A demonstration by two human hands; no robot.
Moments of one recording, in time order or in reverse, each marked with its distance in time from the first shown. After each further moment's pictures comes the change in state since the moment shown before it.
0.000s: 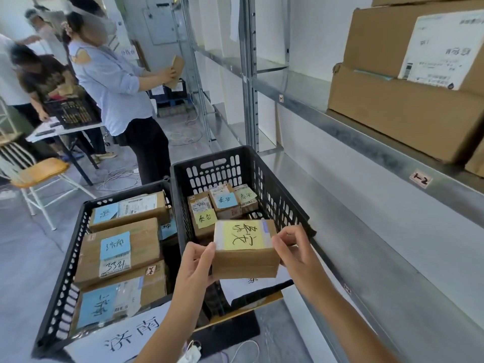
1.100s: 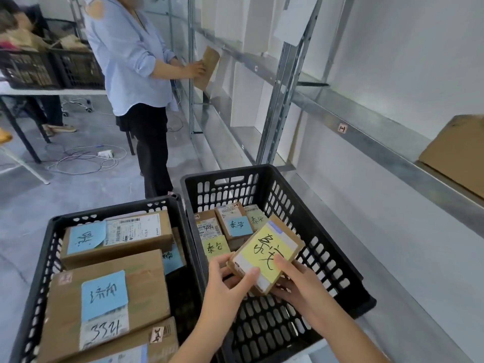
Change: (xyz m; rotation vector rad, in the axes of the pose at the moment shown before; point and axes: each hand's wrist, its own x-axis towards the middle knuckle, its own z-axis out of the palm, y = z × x) left_hand 0.159 -0.023 -0.043 -0.131 -0.207 -0.125; right_hand 0.137 0.001 0.098 0.460 -0.003 0.533
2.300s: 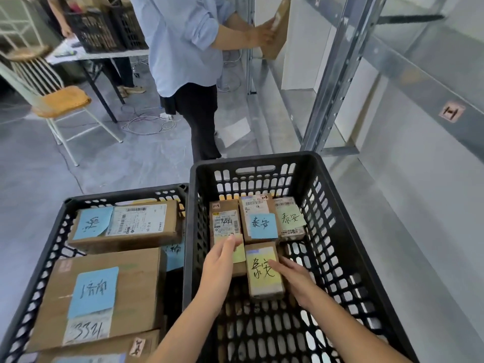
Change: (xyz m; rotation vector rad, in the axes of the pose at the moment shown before) left_hand 0.127 -0.003 0.028 0.120 0.394 -0.191; right_hand 0.224 0.077 -0.075 -0.192 -0.092 0.389
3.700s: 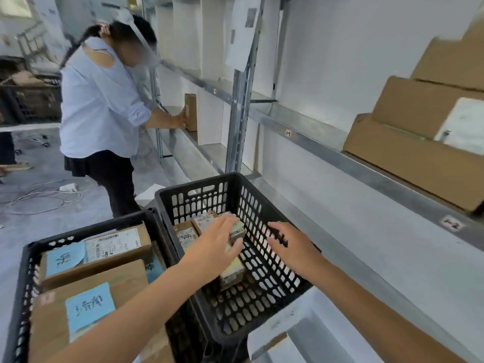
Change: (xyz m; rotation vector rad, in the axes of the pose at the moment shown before) left_hand -0.113 0.051 -0.077 0.852 -0.507 1.050; right_hand -0.299 -0.026 0.075 -0.935 0.646 -0.669
